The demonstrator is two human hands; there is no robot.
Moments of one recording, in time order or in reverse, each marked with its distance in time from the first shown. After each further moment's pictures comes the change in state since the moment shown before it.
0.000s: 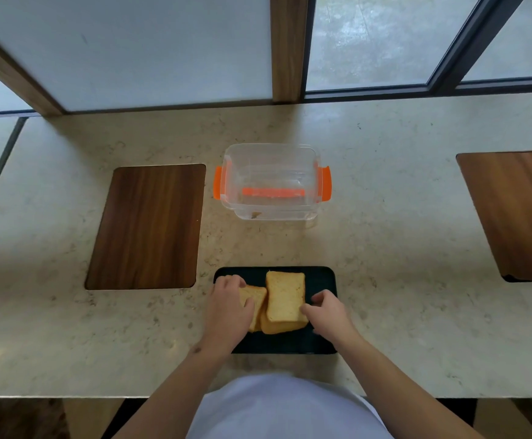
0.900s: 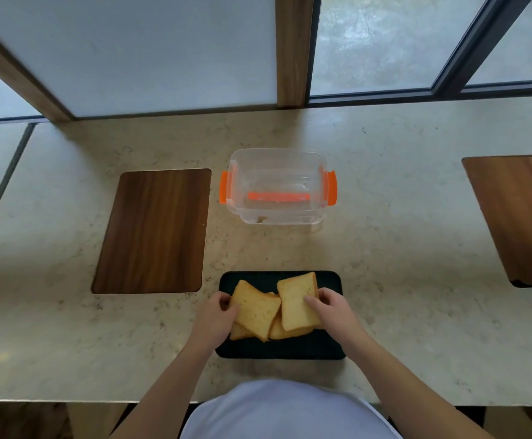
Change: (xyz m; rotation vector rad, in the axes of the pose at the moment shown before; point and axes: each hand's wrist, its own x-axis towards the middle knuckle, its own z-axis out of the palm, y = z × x) left_hand 0.010 -0.048 -0.006 -0.334 -0.231 -0.353; right_hand -0.009 -0.013 -0.008 0.298 -0.102 -0.119
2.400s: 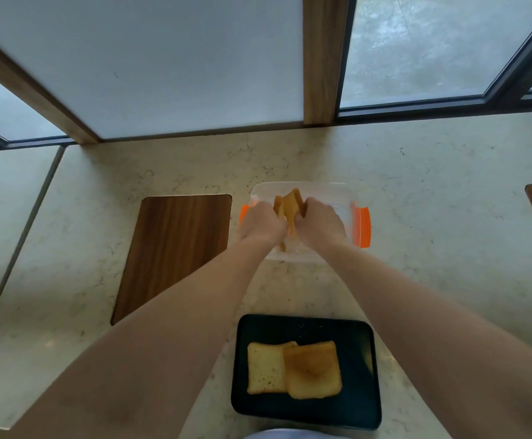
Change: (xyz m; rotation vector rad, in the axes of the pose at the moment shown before) left_hand 0.133 0.235 -0.045 0.370 0.208 0.145; right_hand 0.139 -0.235 0.018 -0.615 0.240 -0.332
